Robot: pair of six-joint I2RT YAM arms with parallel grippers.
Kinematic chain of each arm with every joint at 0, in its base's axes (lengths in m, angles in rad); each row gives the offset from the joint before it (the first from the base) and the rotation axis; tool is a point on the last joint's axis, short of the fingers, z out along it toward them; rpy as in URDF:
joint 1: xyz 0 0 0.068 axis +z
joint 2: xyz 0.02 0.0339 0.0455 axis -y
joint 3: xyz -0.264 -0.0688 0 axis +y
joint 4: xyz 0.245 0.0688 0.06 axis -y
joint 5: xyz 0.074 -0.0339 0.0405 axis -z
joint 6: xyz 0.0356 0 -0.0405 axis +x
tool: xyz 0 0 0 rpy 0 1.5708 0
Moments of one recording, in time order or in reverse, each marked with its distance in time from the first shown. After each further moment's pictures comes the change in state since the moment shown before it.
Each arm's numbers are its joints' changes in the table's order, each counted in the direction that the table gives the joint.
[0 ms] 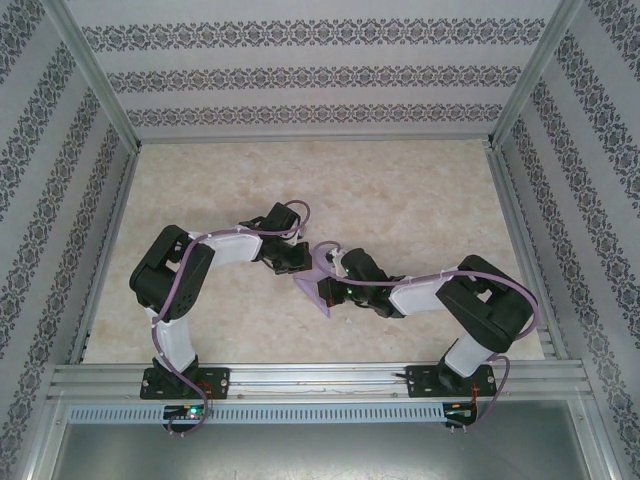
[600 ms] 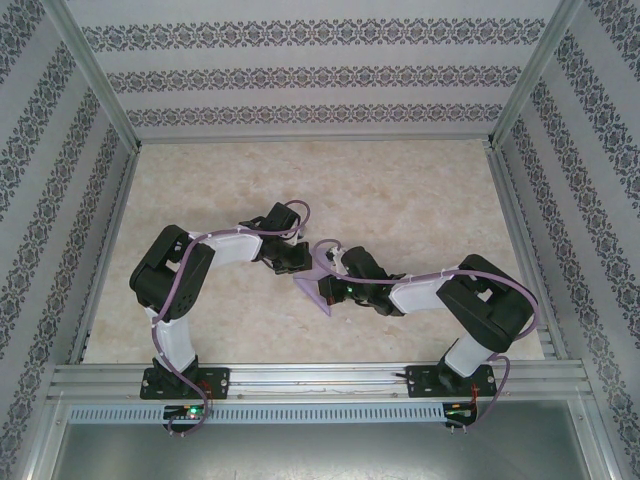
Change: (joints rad) left arm 0.000 -0.001 -0.001 0.000 0.000 0.000; right arm -0.007 0.000 -0.013 -0.021 0.001 -0.004
